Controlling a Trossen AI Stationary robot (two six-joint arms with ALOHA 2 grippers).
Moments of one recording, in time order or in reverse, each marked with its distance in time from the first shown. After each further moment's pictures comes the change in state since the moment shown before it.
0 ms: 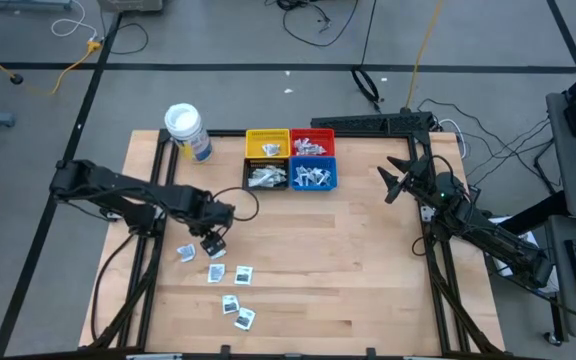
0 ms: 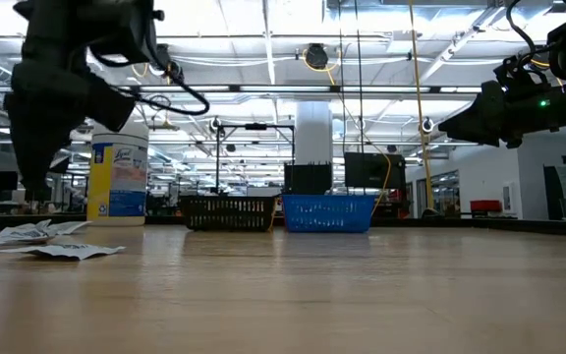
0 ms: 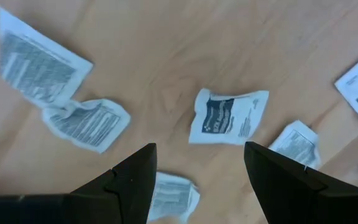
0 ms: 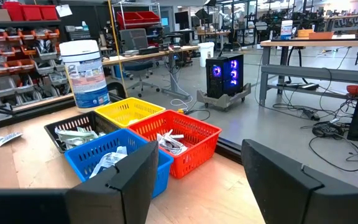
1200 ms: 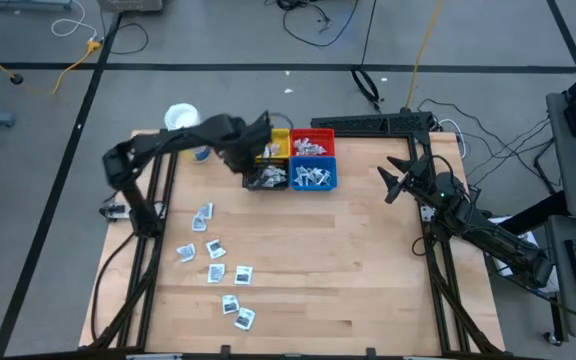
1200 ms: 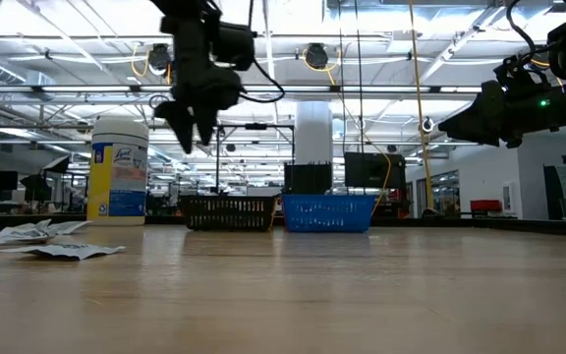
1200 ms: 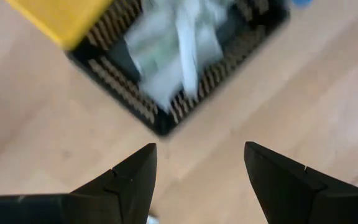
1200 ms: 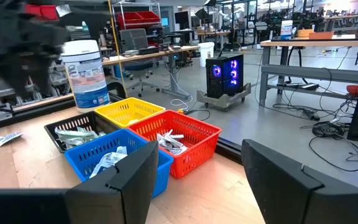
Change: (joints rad) left arm 0.521 0.453 0.744 -0.209 -0.032 0.390; right arm 0.000 0.000 0.000 0.000 0.000 0.000
